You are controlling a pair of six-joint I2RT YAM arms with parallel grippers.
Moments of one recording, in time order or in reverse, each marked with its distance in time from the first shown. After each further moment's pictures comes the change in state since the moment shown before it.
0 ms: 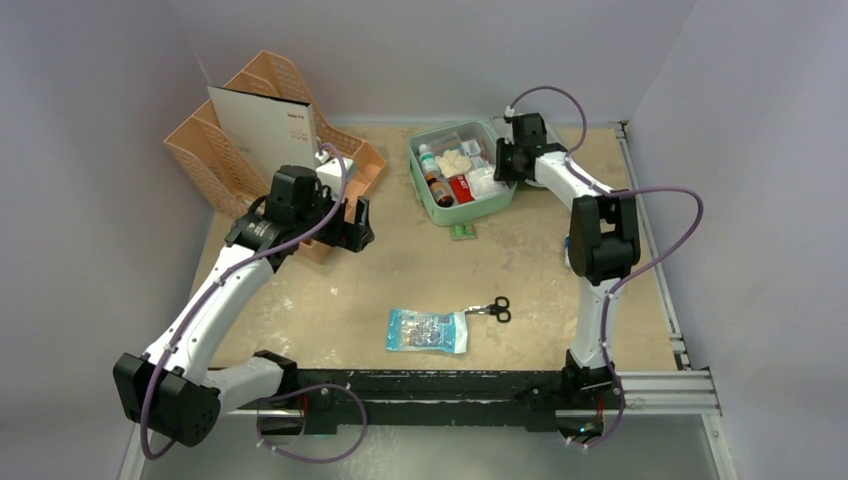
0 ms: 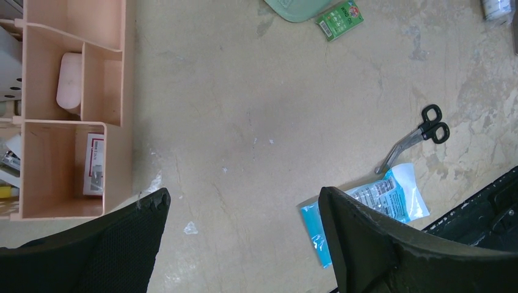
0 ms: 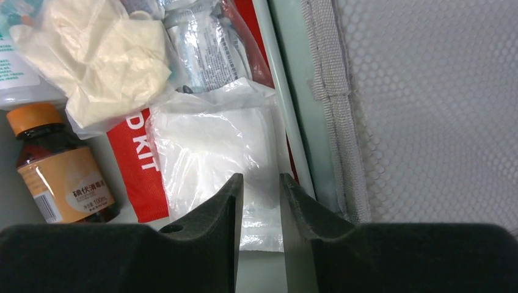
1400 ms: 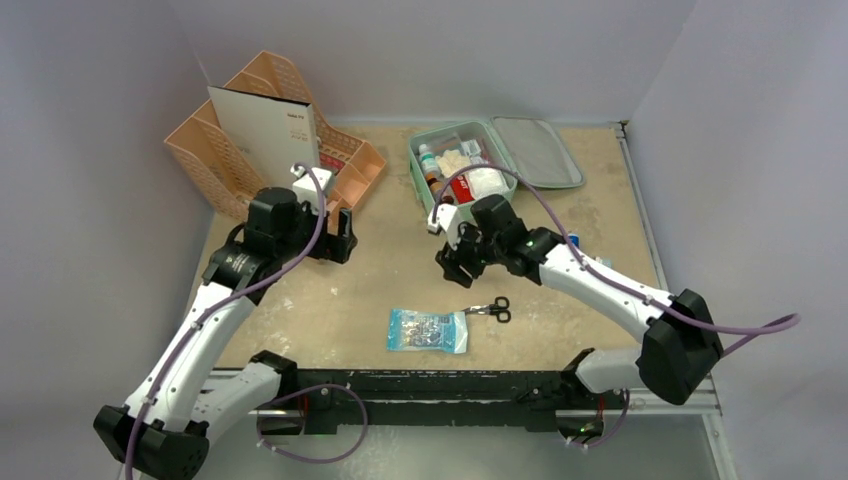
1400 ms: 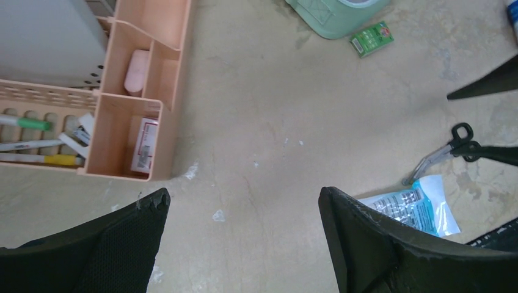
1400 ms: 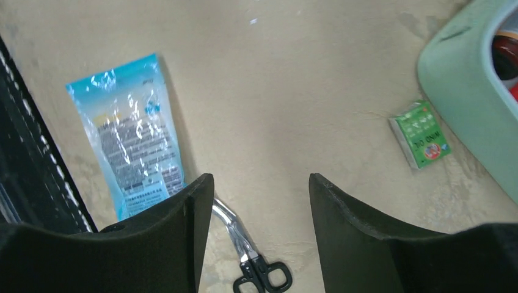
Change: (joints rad) left arm 0.000 -0.200 -0.097 -0.001 -0.116 0.002; right arm 0.486 -0.745 -0.668 -0.033 -0.271 -0.486
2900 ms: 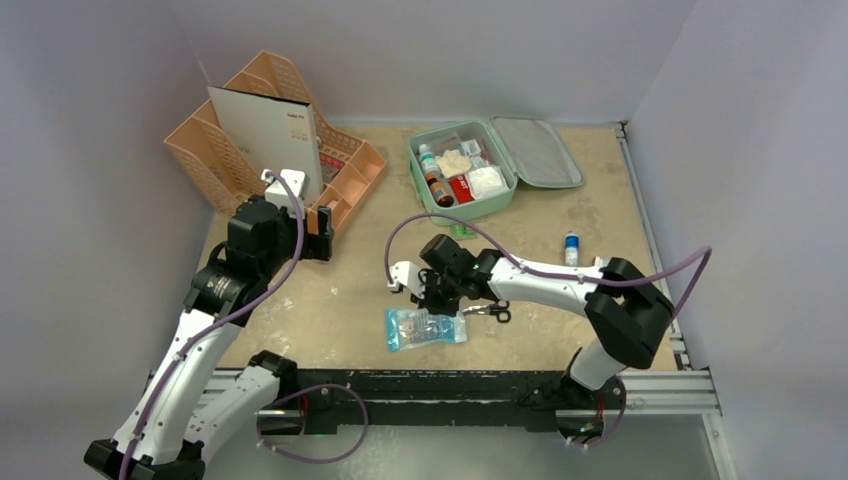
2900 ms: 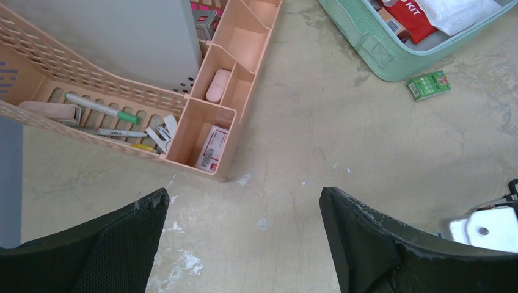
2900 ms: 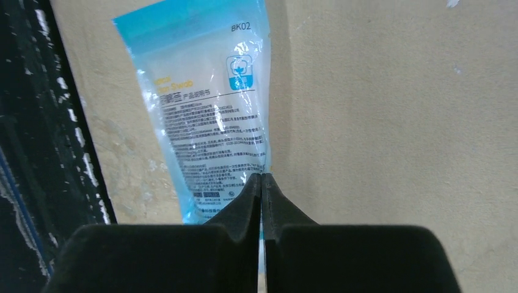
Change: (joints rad) left arm 0.000 -0.152 -0.017 0.001 -0.254 0.000; right arm 0.270 0.254 -0.032 -0.005 0.024 -0.149
